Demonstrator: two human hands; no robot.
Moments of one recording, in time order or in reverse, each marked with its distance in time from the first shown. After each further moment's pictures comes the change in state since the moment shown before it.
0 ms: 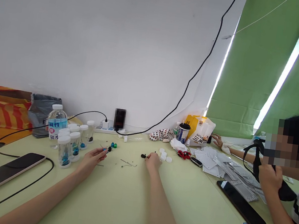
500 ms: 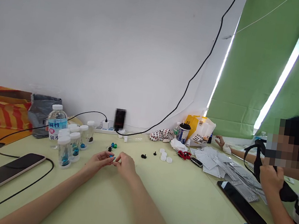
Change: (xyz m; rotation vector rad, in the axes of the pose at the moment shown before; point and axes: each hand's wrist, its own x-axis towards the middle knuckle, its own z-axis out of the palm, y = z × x) left_hand -0.011 -0.002 0.009 0.003 -0.323 0.063; right_hand -0.062 -0.077 0.034 0.420 -0.218 -0.576
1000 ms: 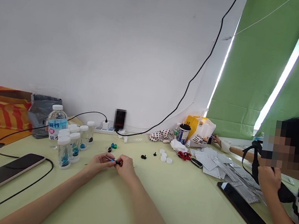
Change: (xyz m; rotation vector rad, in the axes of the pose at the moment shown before) left_hand -0.003 0.002 0.002 0.104 -0.085 0.024; right_hand 0.001 0.009 0.010 0.158 0.028 0.032
